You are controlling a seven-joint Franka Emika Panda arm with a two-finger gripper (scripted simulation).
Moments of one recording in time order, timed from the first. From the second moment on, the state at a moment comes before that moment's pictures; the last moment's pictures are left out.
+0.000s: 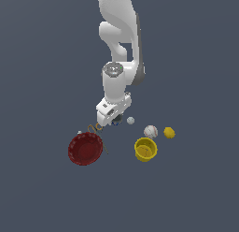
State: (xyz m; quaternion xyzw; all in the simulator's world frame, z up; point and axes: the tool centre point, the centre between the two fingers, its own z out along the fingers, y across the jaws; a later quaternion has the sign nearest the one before) arm -0.070 -0.019 0.087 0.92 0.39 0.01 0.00
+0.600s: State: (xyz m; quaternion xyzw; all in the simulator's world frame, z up) arm -0.029 -0.054 0.183 0.92 0.39 0.01 0.00
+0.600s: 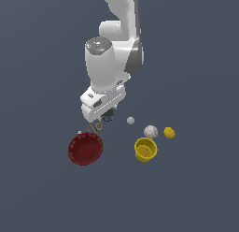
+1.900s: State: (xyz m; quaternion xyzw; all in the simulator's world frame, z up) arm 0.057 -0.120 0.361 0.92 0.38 0.00 0.00
